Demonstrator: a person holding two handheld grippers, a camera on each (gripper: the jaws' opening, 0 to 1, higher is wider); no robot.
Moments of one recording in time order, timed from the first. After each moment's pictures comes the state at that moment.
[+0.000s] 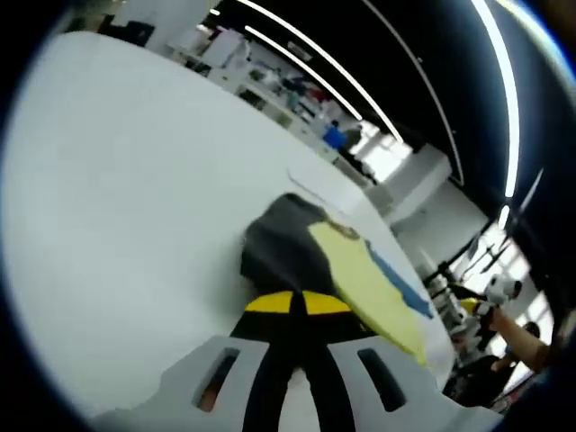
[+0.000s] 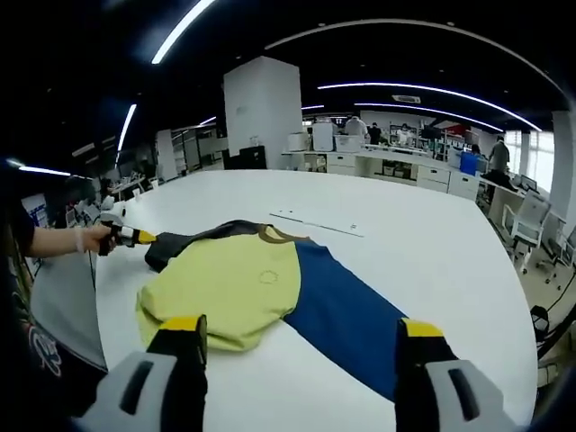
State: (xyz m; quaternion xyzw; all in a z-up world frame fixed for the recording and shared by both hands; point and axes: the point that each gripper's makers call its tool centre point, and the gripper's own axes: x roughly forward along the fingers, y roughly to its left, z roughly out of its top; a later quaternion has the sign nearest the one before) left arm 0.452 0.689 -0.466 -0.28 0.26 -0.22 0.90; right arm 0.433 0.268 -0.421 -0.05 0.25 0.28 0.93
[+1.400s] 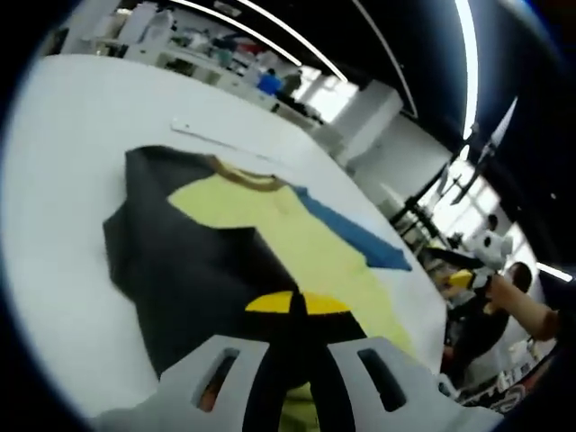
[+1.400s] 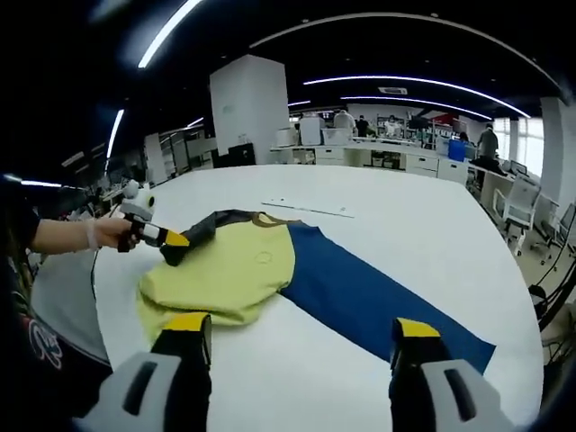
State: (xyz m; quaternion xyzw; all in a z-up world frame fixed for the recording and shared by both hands) left arm 0.484 0.534 -0.499 -0.20 0.34 -0.36 0.85; right arm 0.408 0.250 -0.440 -0.02 0.27 0.26 0.93
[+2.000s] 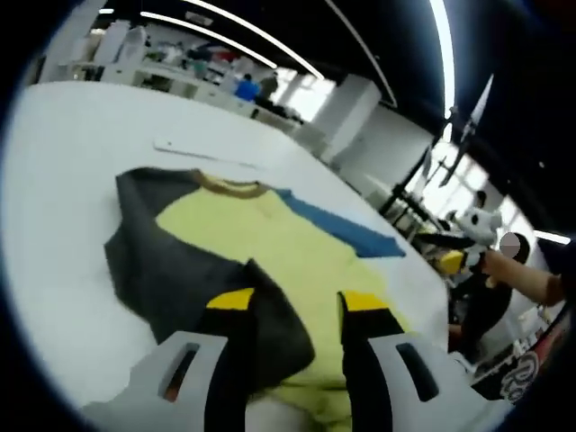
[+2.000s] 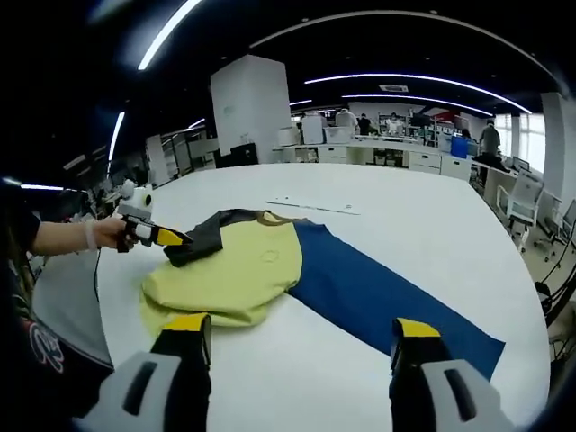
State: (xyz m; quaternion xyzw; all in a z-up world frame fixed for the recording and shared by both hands) left arm 0.471 0.538 -0.478 -0.13 0.29 -0.41 0.86; right arm 0.407 0.261 -0.446 -0.02 0.27 0.26 0.93
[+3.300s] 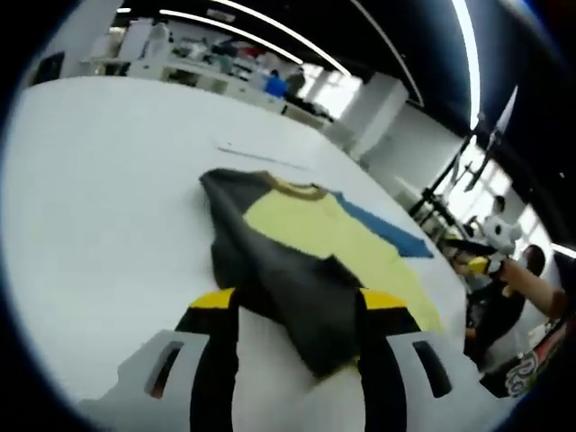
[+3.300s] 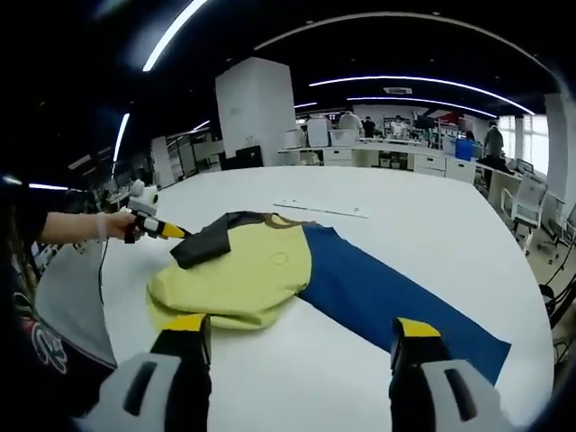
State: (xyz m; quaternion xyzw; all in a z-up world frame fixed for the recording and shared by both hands) left arm 0.494 0.611 -0.501 -0.16 0.33 -0.34 0.87; right arm 0.401 0.270 -0.442 -0.02 0.27 0.28 0.92
